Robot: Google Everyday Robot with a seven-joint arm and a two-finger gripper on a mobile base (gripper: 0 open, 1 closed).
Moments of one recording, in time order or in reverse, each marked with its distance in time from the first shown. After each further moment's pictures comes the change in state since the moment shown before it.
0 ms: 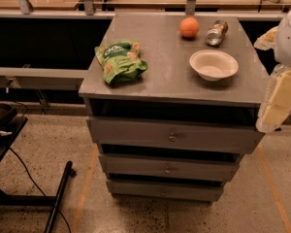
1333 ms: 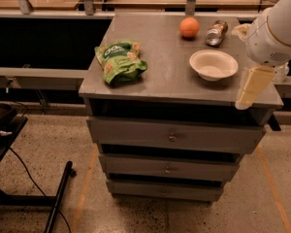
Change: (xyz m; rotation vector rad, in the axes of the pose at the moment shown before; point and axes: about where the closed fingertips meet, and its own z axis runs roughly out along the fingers) arm -0.011 -0.087 0.061 0.182 -0.043 -0.184
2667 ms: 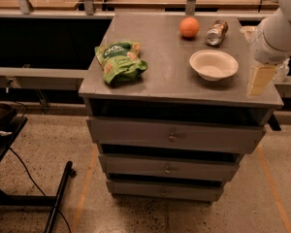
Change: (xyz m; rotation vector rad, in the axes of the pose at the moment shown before) arm 0.069 -0.061 0.056 0.117 0.156 -0.096
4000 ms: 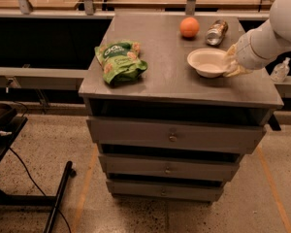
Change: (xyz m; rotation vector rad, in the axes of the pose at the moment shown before) arm -0.023 -0.017 0.066 0.026 -0.183 -0.121
